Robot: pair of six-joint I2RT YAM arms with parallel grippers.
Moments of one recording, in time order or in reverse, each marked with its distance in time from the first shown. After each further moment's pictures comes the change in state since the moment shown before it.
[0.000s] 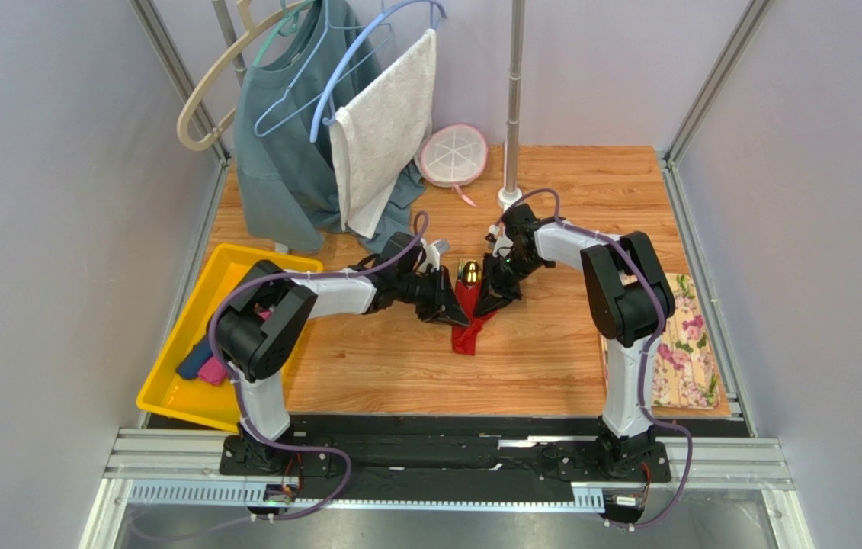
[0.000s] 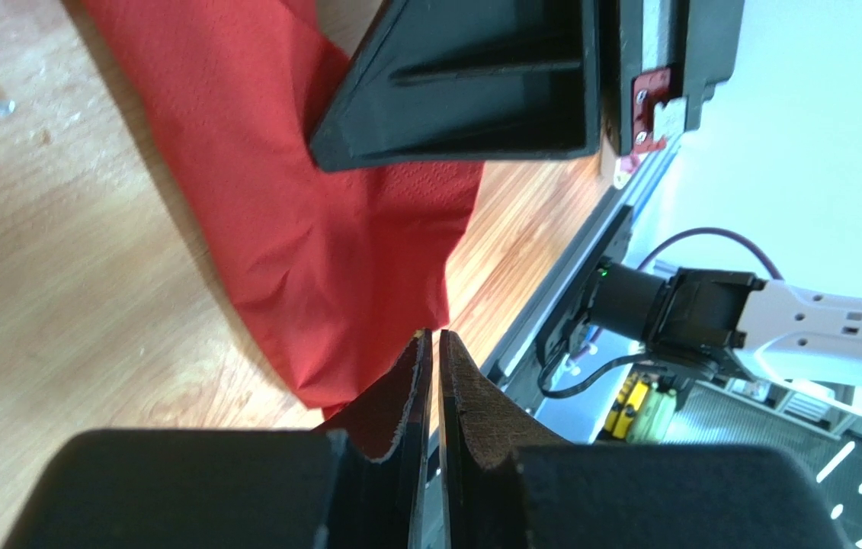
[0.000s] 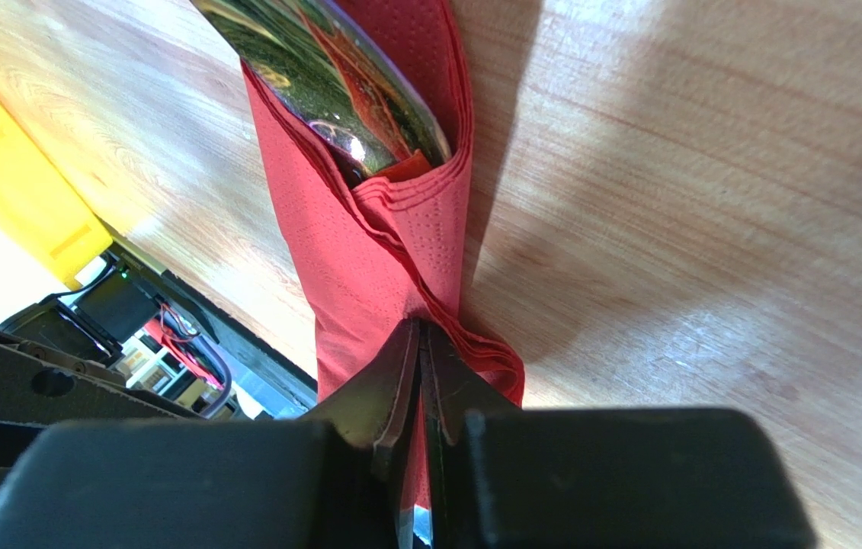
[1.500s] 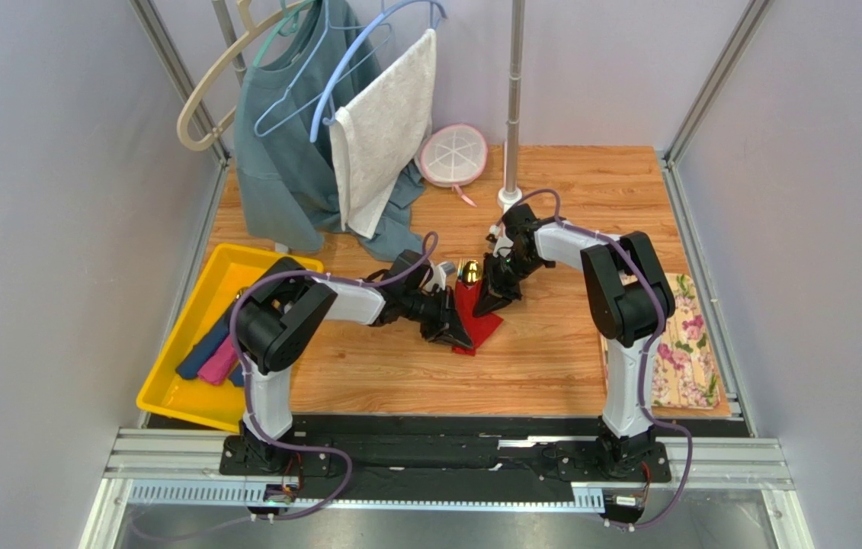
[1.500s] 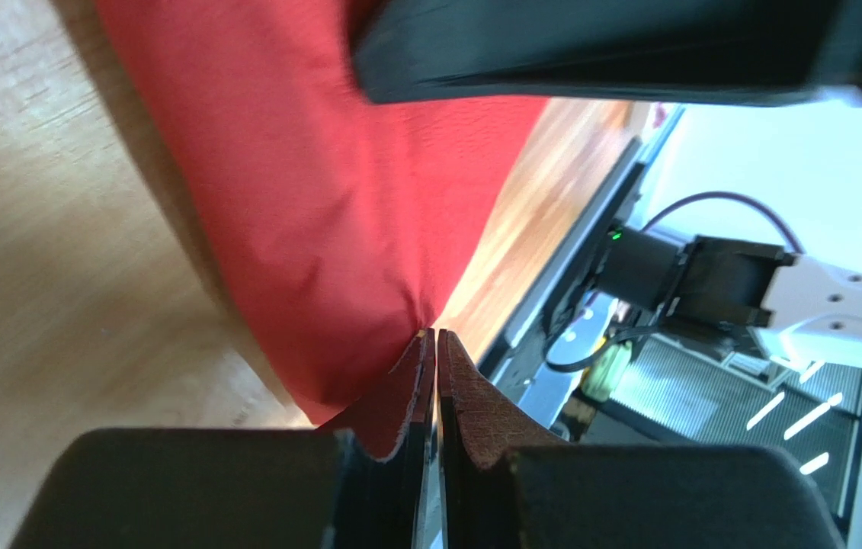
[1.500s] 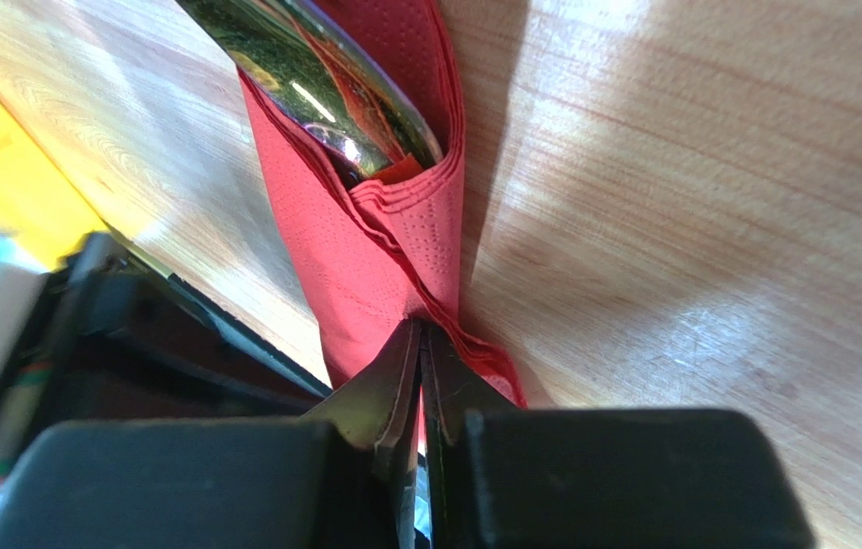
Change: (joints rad) left arm -0.043 0.083 -0.053 0.094 0.058 -0.078; right arm 0.000 0.000 -0.001 0.003 -0.001 0.017
